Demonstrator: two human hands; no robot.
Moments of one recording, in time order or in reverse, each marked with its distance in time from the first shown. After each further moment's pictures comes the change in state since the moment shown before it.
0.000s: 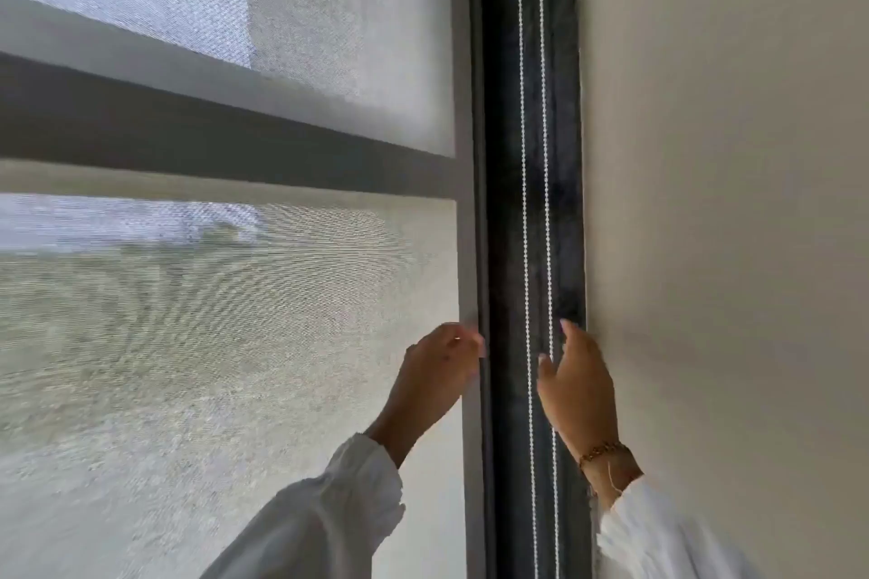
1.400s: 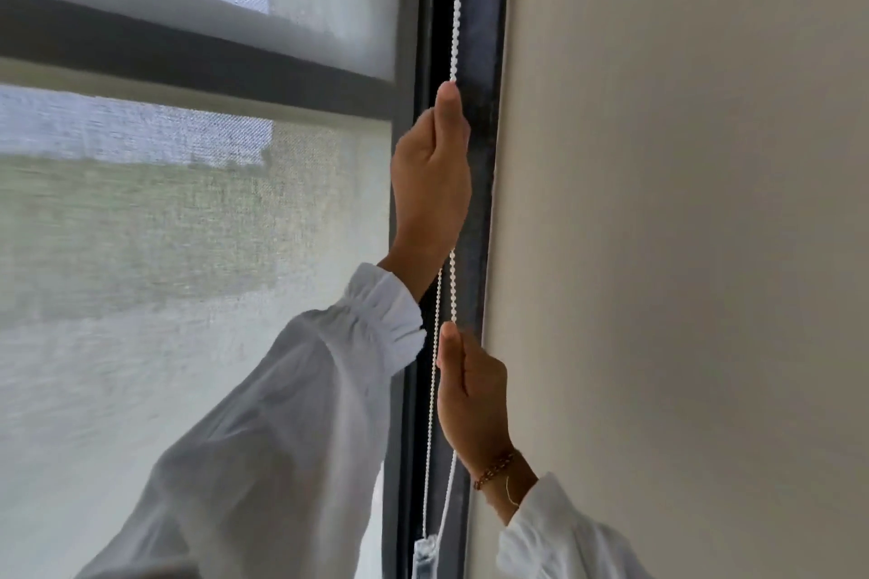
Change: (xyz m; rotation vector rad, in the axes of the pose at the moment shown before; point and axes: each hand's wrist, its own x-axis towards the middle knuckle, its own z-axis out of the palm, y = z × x) left_hand -0.044 0.168 0.107 -0.362 0.524 0.395; right_hand -0.111 0.034 -0.078 0.641 -0.110 -0.299
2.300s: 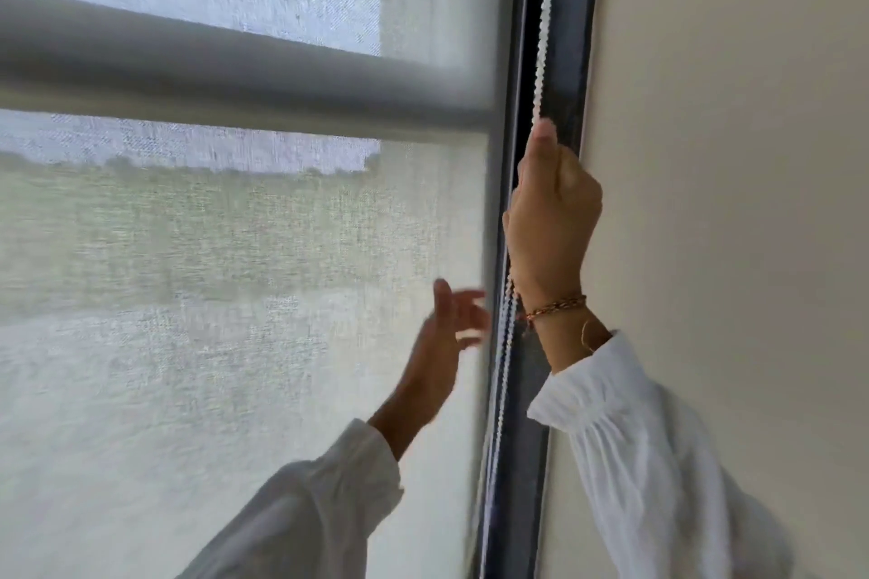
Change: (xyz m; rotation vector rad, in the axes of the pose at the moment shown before) left_hand -0.129 -0.008 -0.084 0.193 -0.197 -0.407; right_hand 0.100 -0.161 -0.034 0.363 0.222 -0.032
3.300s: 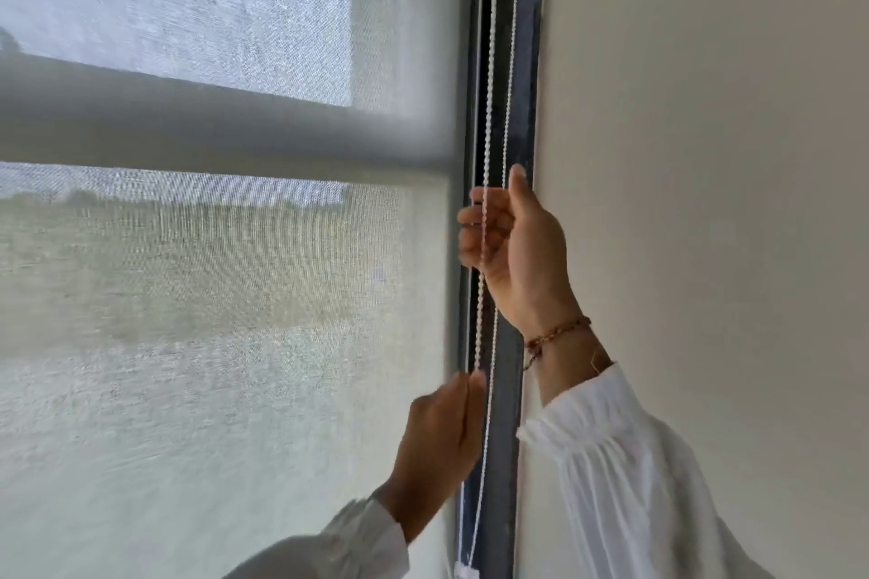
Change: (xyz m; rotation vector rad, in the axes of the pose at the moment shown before) left_hand -0.027 -0.007 0.044 0.637 0.160 0.631; right_hand 0.027 -0.011 -0.031 0.416 -0.285 0.623
